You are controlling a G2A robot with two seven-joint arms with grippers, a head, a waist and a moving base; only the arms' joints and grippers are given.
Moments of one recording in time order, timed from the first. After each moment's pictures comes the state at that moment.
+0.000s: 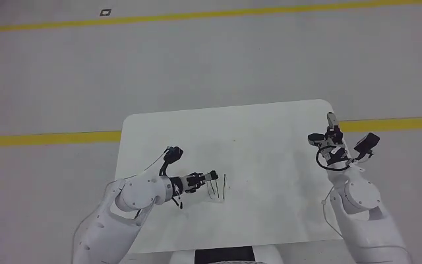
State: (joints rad) left arm 1.55 -1.09 -1.22 -1.94 0.25 0.34 -0.91; right arm -1.73 -1.15 1.60 -1.80 0.42 0.00 0.00
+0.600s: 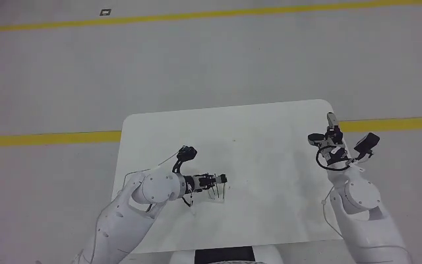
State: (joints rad) left arm 1.42 -1.12 -1.06 -1.82 0.37 0.34 -0.93; right arm -1.73 -1.15 1.60 -1.80 0.42 0.00 0.00
